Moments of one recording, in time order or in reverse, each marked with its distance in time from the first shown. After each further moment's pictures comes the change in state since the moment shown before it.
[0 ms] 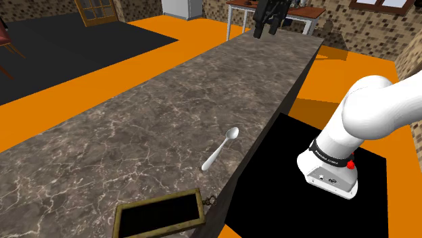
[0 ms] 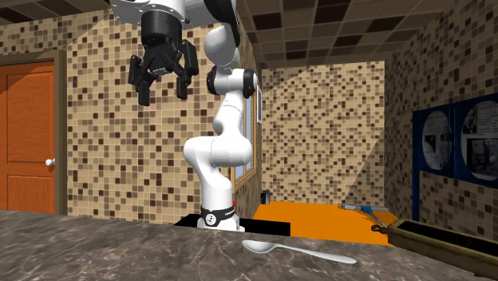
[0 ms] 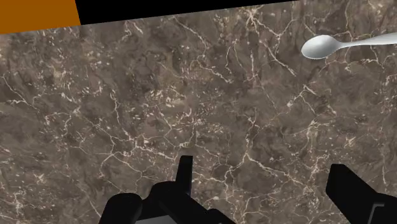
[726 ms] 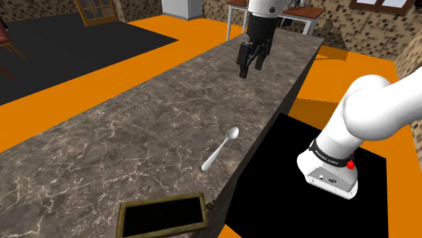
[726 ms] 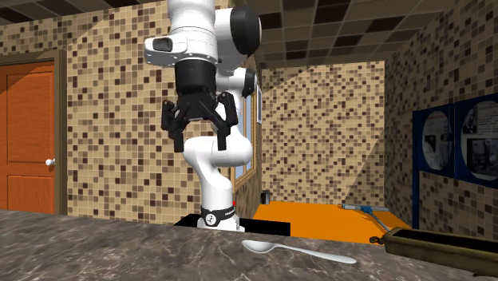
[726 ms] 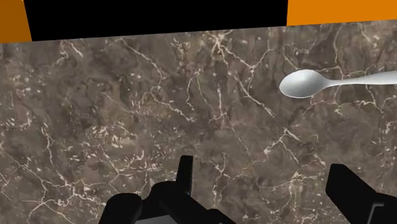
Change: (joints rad) arm 0.070 0.046 0.128 -0.185 0.078 0.146 0.086
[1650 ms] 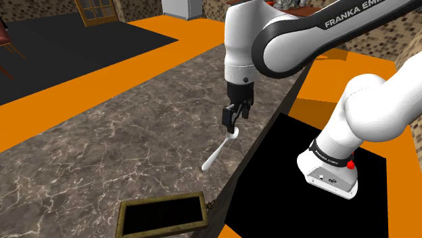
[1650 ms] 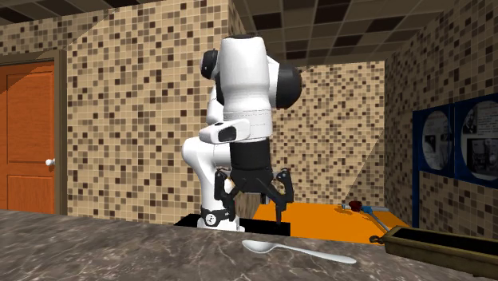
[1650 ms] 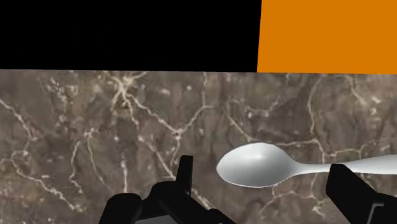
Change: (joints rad) arm 0.117 0.233 0.196 -0.151 0.132 0.265 0.112
